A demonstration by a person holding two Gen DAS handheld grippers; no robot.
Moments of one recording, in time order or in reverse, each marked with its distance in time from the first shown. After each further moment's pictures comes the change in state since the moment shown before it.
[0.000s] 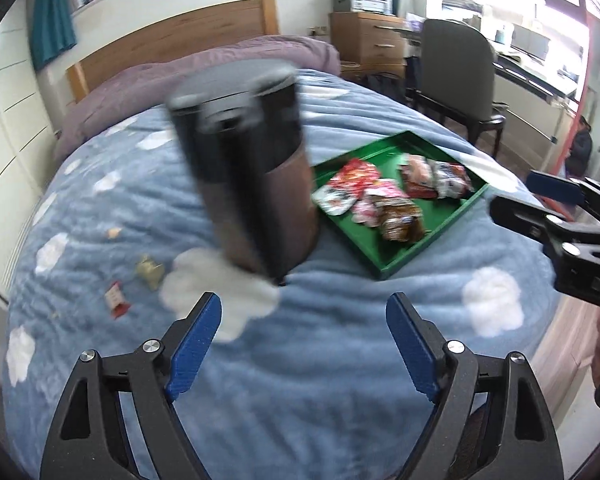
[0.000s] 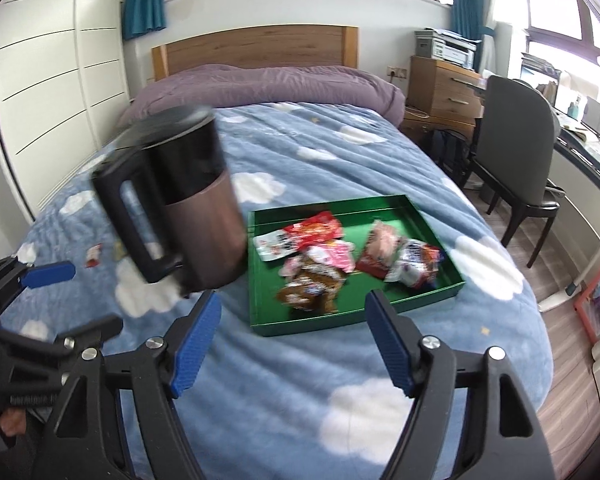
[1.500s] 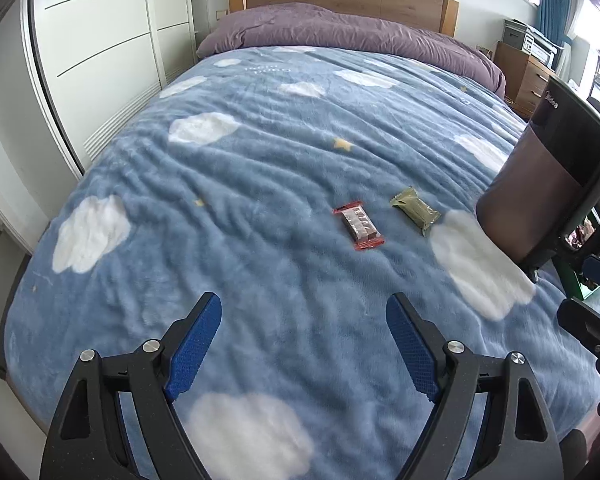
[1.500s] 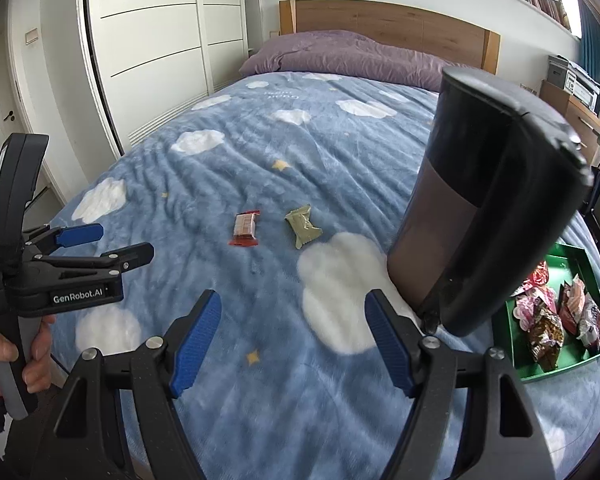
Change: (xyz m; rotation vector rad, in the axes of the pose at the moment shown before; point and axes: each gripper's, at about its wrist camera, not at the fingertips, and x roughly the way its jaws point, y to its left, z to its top) left arm 0.029 0.264 -0.101 -0.419 0.075 0.241; right arm 0.092 0.248 0.004 -0.246 0.100 0.279
